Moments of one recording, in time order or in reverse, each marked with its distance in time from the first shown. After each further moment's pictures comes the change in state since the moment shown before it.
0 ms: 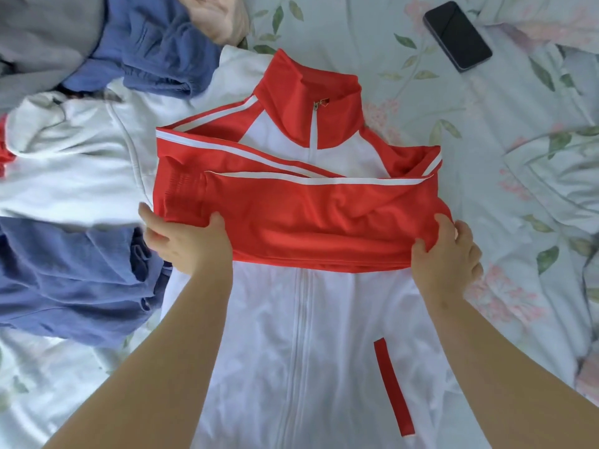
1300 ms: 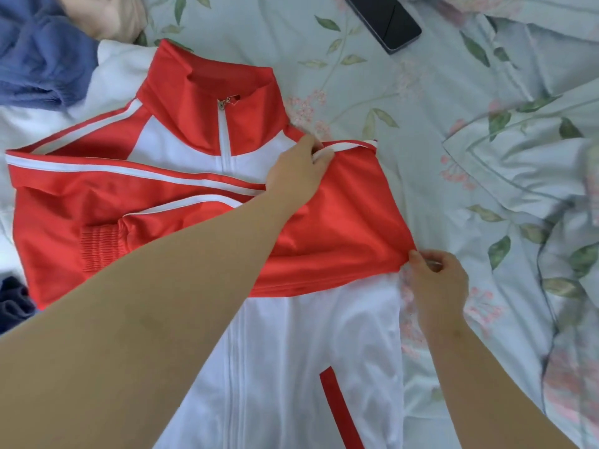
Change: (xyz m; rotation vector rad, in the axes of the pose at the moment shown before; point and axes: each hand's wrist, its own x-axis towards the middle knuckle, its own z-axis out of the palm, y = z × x) left_hand -0.103 0.080 0.194 0.336 -0.959 0.812; right_hand 0.042 0.080 0.000 0.587 0.059 0.302
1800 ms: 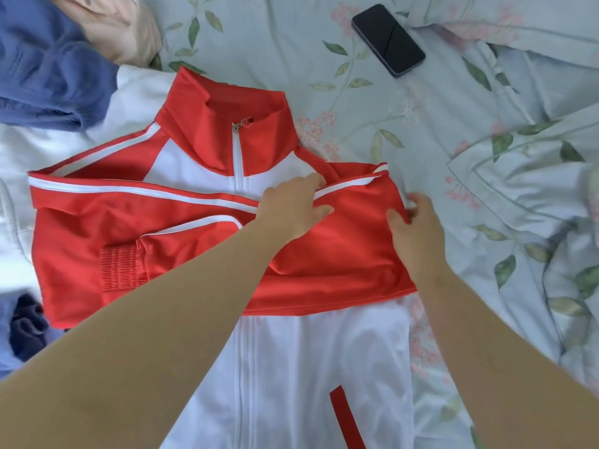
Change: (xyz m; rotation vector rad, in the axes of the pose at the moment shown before) left_hand -0.020 -0.010 -0.026 0.384 -0.184 0.092; right_hand 0.028 -0.080 0.036 -0.252 -0.199 -0.203
